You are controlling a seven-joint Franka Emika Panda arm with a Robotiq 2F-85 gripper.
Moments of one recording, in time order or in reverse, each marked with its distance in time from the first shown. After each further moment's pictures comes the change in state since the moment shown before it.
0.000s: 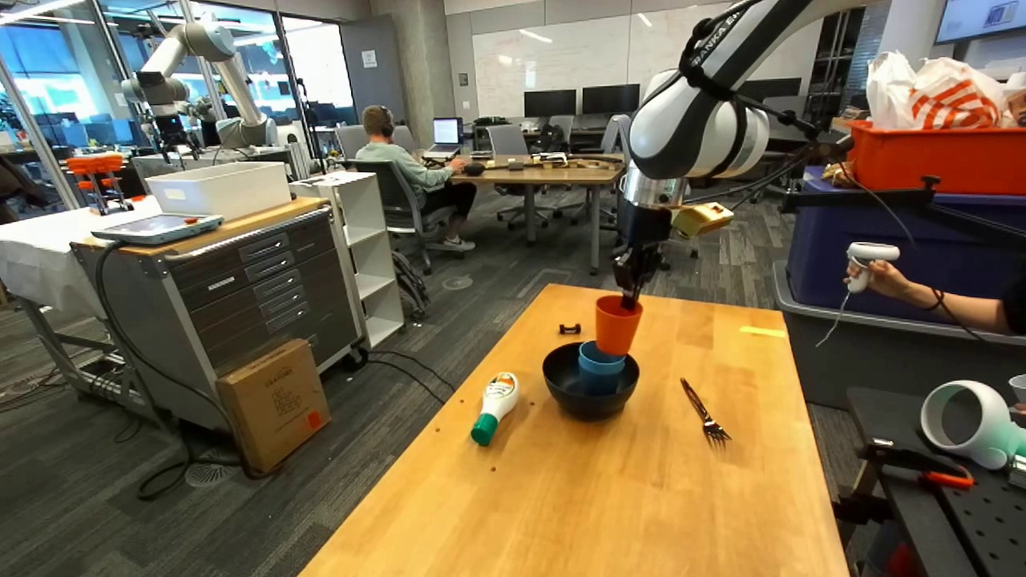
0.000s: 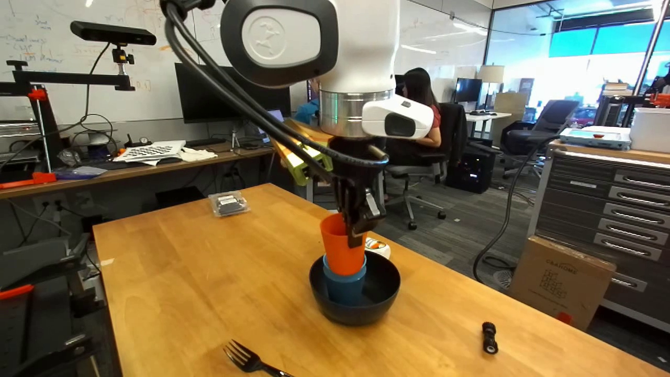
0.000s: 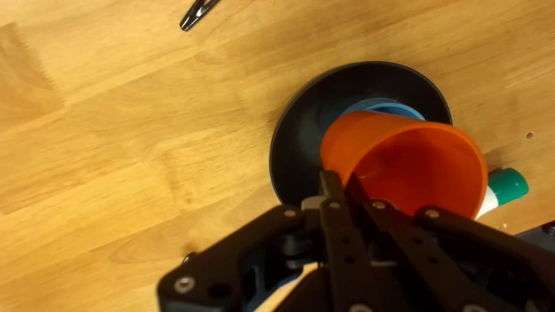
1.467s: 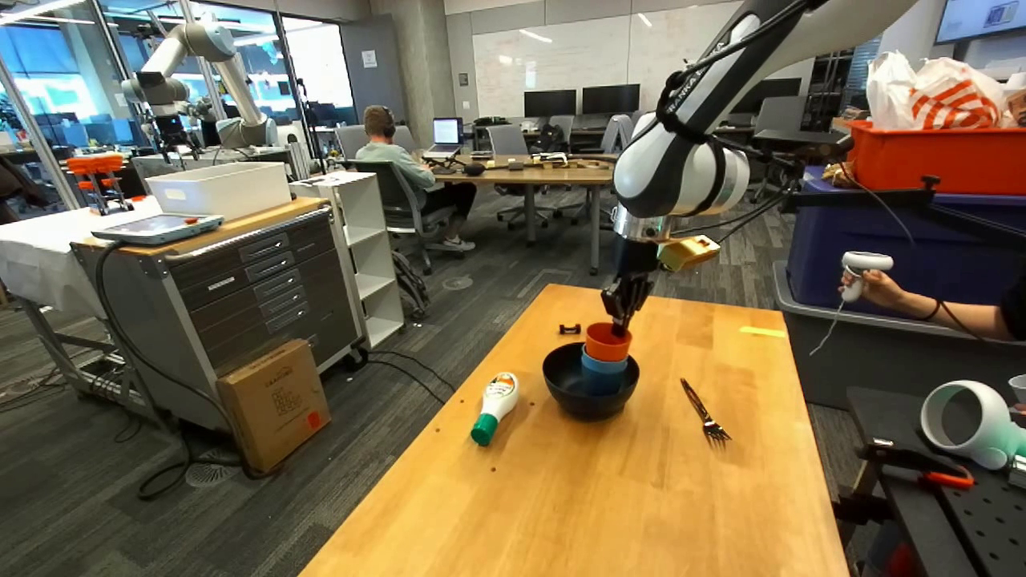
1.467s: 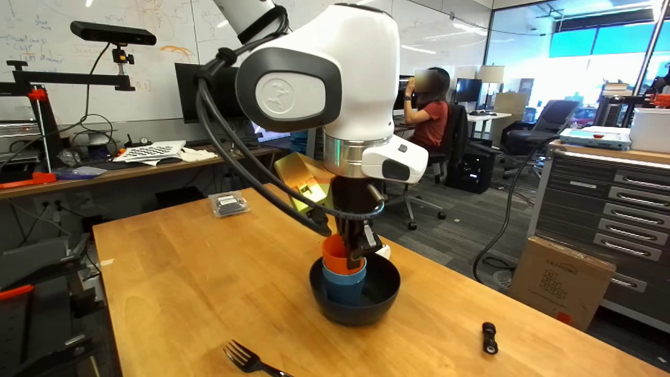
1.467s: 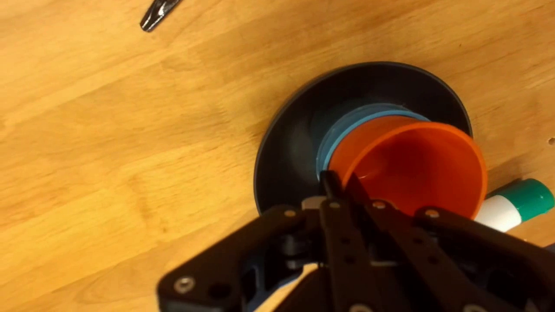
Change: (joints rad) arm -0.030 0.121 0.057 0.043 0.047 0.066 -0.001
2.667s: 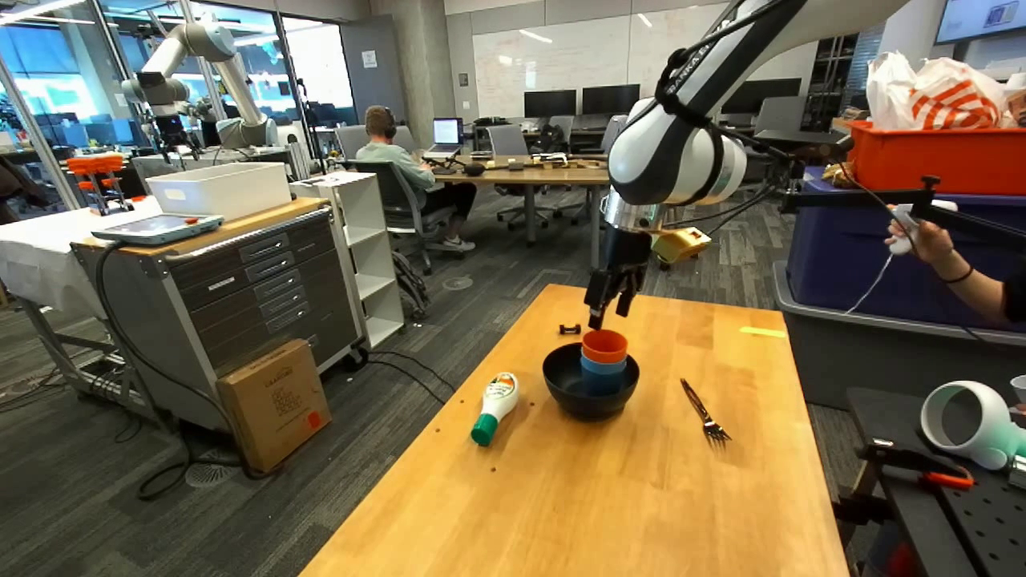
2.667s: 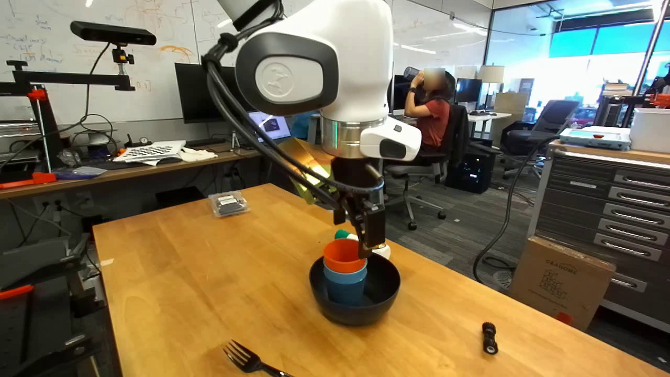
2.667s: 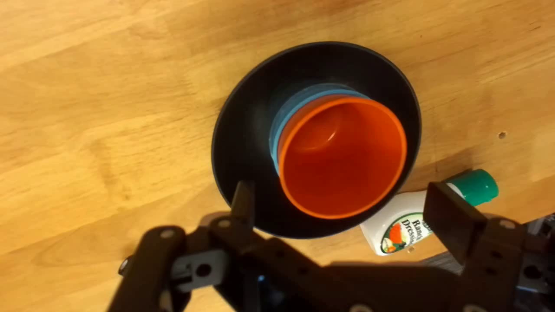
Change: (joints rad) arm -0.011 -0.042 0.049 -0.004 0.000 -0.006 -0.039
